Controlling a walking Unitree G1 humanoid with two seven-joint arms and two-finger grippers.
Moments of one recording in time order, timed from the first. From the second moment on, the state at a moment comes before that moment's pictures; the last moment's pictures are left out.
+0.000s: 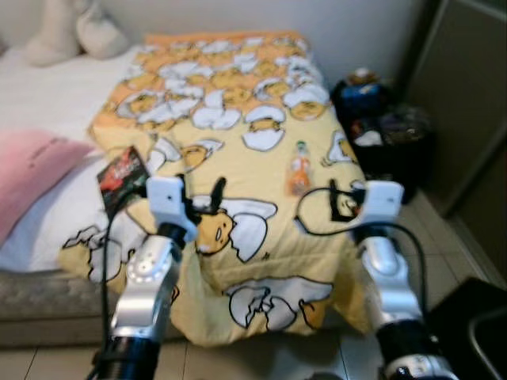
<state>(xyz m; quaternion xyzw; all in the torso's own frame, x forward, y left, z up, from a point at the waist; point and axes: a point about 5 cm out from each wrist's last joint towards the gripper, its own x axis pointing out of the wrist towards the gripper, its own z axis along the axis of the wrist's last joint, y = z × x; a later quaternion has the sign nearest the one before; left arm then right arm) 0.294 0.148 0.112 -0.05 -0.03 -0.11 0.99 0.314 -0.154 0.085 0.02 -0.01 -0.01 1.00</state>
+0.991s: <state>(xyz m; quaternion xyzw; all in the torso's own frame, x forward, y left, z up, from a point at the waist) 0.276 0.161 0.134 0.01 -0.05 -0.14 0.99 0.376 -0.151 0.124 0.04 0.02 -0.04 1.00</state>
